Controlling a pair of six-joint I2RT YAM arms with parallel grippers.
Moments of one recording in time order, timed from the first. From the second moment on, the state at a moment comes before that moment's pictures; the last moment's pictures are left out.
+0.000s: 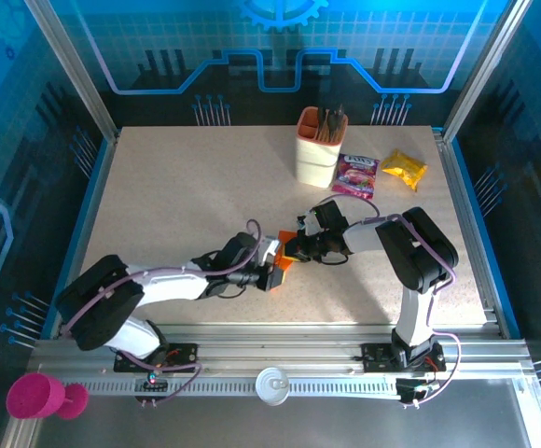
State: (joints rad) left arm -0.78 1.50 0.59 0.19 0.34 -0.58; right arm 0.48 1.91 0.83 0.06 -0.71 0.74
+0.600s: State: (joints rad) left arm -0.71 1.67 0.60 0.25 0.37 -0.52; right arm 0.48 1.91 0.83 0.07 -0.71 0.74
